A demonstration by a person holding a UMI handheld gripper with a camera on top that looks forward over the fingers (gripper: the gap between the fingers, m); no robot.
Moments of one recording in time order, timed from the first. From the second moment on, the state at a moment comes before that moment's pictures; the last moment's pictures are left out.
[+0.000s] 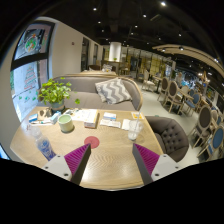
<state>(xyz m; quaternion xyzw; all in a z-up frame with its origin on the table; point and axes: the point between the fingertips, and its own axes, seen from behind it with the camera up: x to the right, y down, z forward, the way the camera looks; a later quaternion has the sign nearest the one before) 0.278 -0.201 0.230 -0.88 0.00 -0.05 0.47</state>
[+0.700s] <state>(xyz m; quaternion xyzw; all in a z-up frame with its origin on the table) 0.003 -0.176 0.099 -0.86 -0.03 0.03 0.50</state>
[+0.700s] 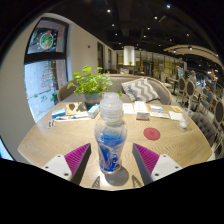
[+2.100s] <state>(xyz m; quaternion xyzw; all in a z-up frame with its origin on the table) -0.162 0.137 0.206 -0.49 0.52 0.66 0.24</state>
